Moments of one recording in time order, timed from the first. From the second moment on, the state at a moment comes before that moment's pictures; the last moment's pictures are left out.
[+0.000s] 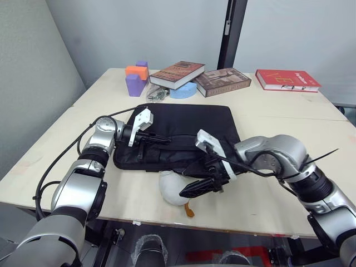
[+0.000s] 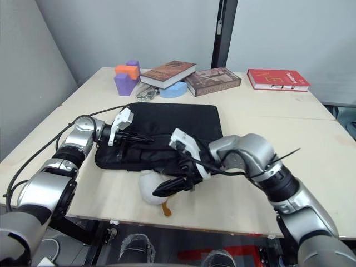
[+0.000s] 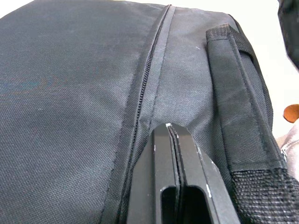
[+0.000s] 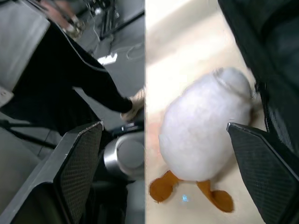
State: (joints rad) left arm -0.96 0.49 -0.12 1.03 -0.15 -0.15 -1.56; right arm -0.73 -0.58 0.43 -0.25 0.81 1.21 0.87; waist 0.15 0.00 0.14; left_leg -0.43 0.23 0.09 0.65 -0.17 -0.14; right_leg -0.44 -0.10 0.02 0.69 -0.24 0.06
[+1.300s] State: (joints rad) left arm -0.93 0.49 -0.10 1.00 -0.14 -0.17 -1.56; right arm -0.72 -0.51 0.43 -0.19 0.63 1.24 0.97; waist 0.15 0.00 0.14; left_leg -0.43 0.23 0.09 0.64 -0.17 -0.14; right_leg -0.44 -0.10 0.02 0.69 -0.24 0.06
